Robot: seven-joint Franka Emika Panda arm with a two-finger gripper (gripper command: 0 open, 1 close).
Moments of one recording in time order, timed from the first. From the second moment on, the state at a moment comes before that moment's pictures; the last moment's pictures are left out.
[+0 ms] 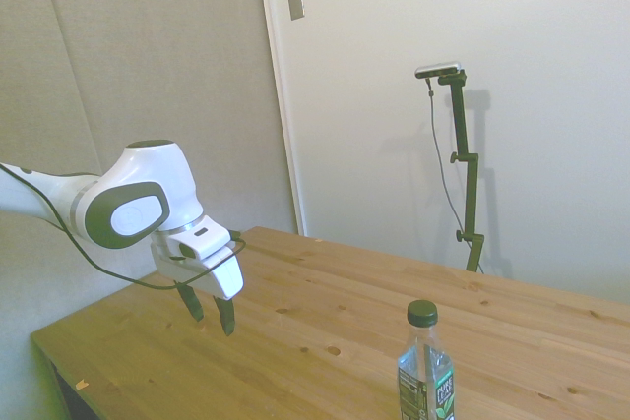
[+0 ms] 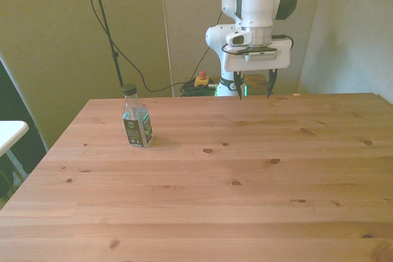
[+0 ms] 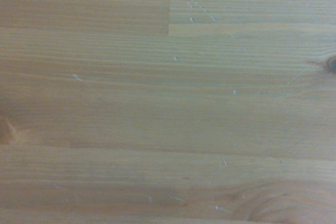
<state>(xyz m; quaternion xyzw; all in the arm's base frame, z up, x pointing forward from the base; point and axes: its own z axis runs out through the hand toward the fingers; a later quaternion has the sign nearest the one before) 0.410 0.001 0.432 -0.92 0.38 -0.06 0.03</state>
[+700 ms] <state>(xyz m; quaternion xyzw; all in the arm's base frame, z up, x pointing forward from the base) 0.430 -0.159 0.457 -0.88 0.46 -0.10 0.01</state>
